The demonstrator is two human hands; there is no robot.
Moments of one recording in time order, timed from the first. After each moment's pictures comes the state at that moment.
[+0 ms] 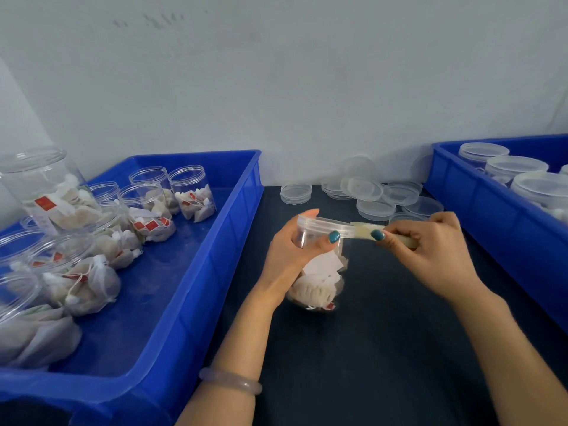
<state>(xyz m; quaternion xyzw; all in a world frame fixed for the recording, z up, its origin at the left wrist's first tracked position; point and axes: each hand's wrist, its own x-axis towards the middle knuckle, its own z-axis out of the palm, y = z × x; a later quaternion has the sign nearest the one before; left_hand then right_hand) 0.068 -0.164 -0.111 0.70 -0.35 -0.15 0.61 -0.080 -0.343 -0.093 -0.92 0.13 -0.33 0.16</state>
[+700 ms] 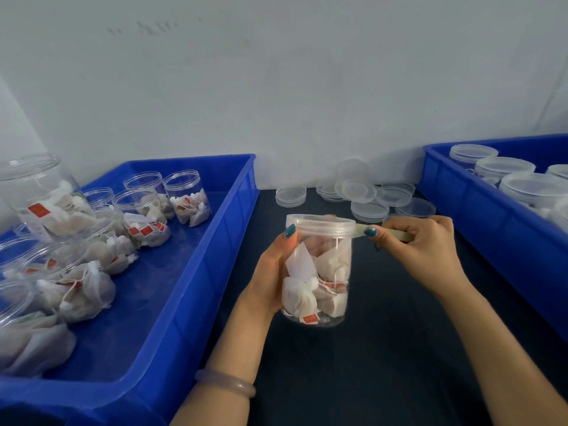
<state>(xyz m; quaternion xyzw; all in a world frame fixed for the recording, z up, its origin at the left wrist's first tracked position) 0.055 -0.149 -0.107 0.42 -0.34 -0.43 0.72 -0.076 -0.340 -0.093 -0.88 0.17 -0.37 0.25</state>
